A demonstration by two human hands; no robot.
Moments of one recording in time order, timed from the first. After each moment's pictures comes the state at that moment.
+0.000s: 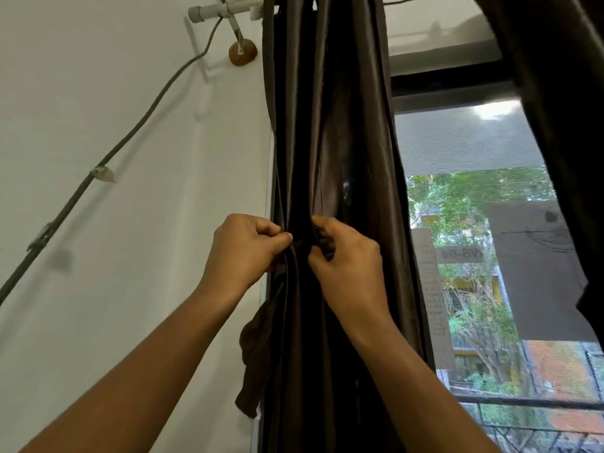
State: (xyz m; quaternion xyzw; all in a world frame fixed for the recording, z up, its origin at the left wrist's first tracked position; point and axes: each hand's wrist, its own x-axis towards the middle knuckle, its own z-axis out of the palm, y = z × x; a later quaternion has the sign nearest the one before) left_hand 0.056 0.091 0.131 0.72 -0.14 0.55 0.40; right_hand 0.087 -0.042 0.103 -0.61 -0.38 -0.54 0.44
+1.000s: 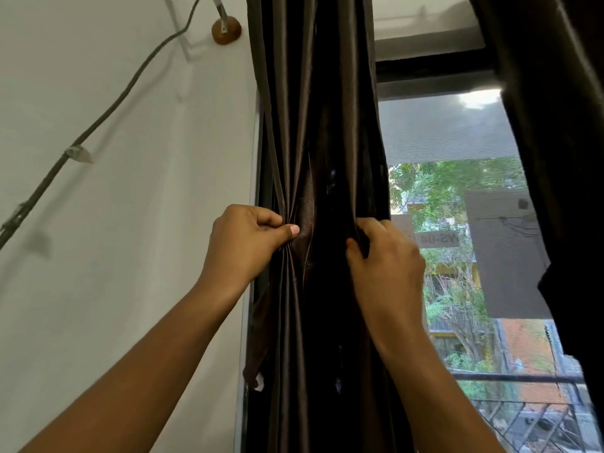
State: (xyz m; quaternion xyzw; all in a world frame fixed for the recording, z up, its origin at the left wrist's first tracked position) left_hand 0.047 0.062 0.115 0.71 -0.13 0.58 0.37; right_hand 0.080 -0.093 0.080 -0.66 -0.18 -0.65 0.33
